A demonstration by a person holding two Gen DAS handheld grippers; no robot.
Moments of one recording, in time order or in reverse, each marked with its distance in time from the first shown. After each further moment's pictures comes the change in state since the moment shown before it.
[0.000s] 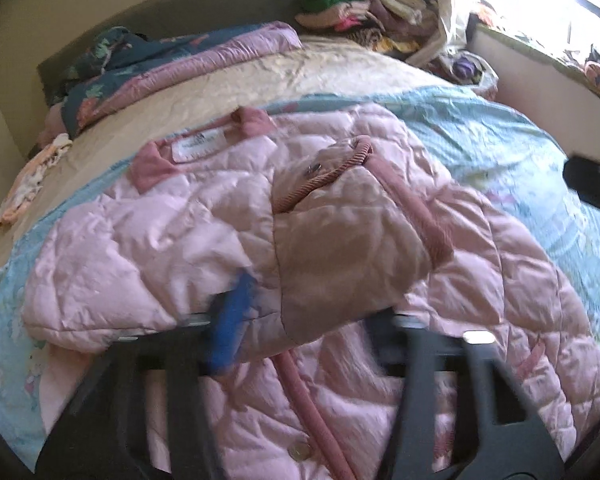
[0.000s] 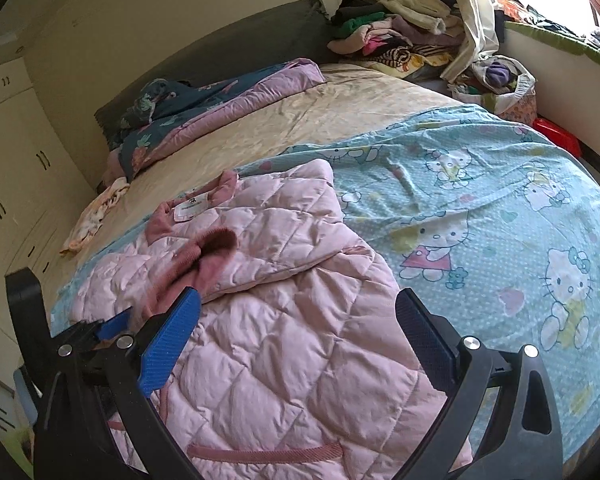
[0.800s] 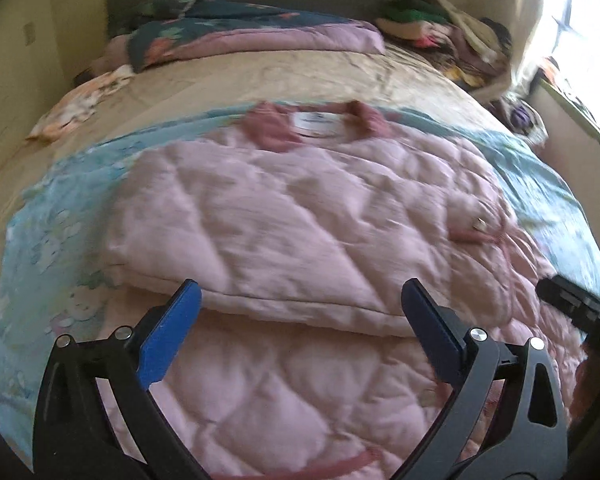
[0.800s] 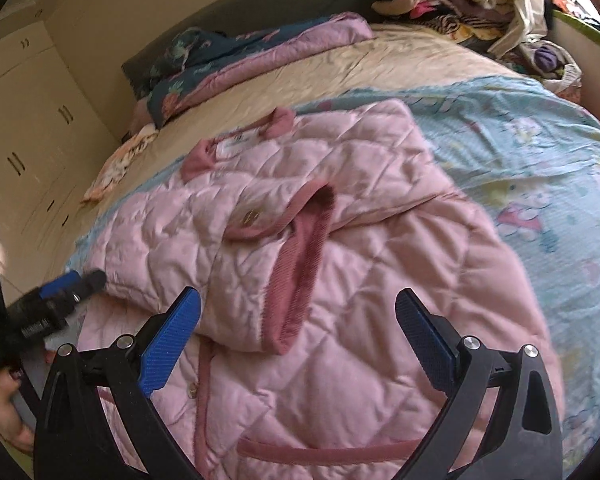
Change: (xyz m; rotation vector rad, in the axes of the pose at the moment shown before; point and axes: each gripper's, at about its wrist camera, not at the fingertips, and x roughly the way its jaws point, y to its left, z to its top) left arm -0.042 0.140 -0.023 -0.300 0.028 0.058; right arm 0.056 0.073 -0.035 -0.089 0.173 0.095
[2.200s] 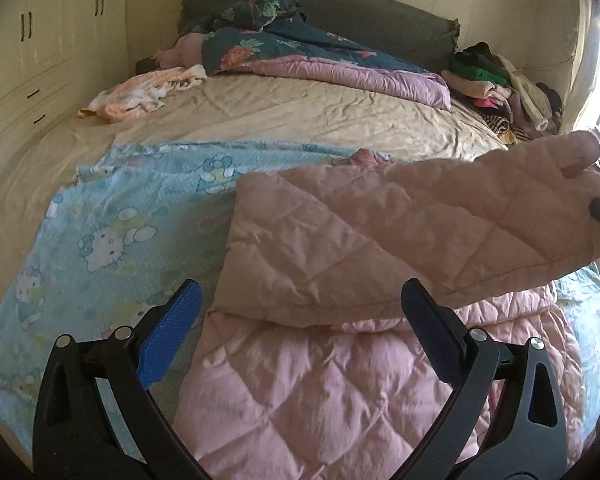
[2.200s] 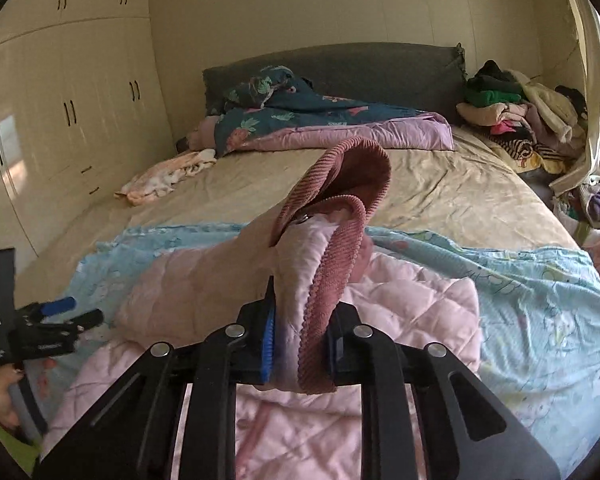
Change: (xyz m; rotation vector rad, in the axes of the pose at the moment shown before) left arm -0.012 0.094 0.022 -0.179 -0.108 0.094; right arm -0.005 0.077 0.115 -0.364 -0.218 0.068
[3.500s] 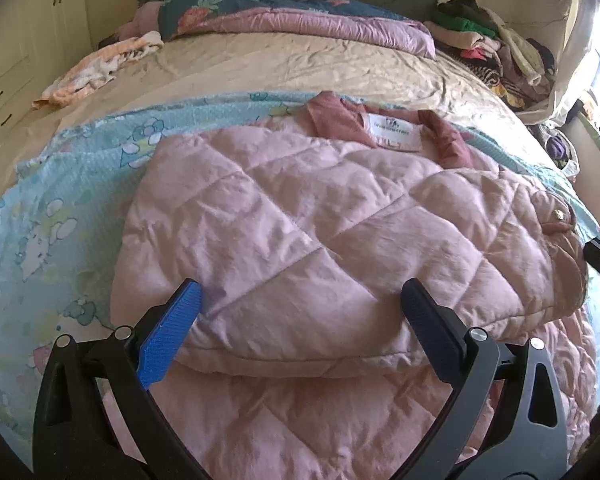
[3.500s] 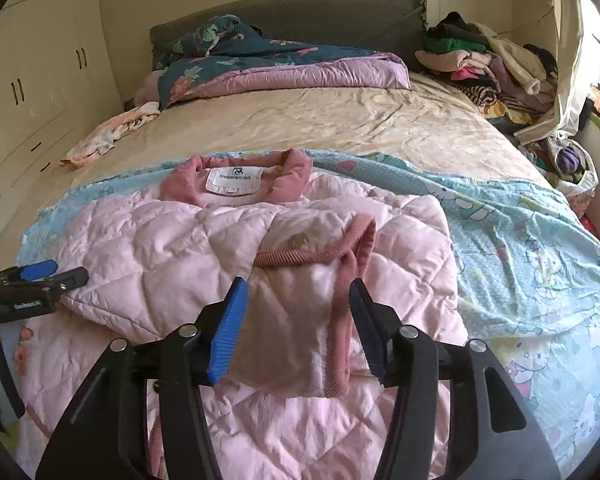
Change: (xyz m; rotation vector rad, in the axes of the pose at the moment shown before) left arm 0.088 -0.048 -0.002 0.069 0.160 -0.048; right arm 0.051 -0.036 -0.059 0.066 0.166 -0.155
